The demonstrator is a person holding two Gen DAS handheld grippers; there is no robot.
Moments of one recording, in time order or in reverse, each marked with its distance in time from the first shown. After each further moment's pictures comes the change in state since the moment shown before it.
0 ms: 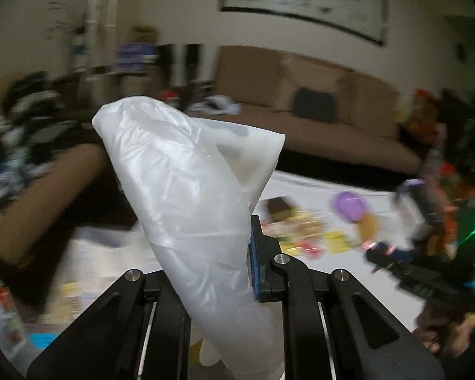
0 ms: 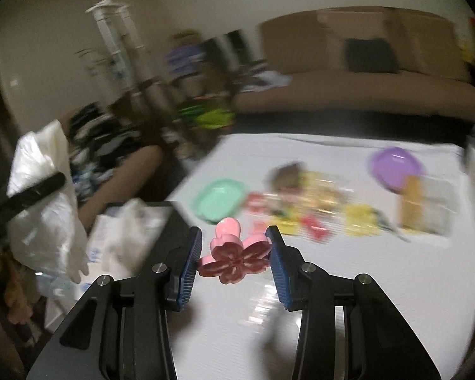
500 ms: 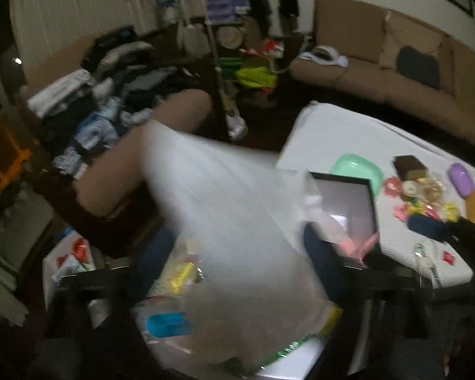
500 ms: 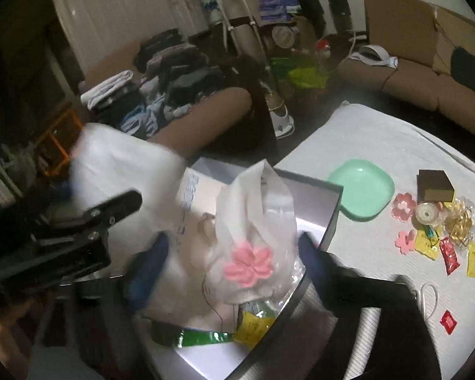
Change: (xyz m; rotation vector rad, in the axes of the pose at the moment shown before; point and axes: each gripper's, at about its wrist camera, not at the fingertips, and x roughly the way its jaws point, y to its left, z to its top) left arm 0.029 0.103 -0.027 -0.060 0.190 0.421; right arm 0.120 0.173 -0.019 -0.233 0.201 0.184
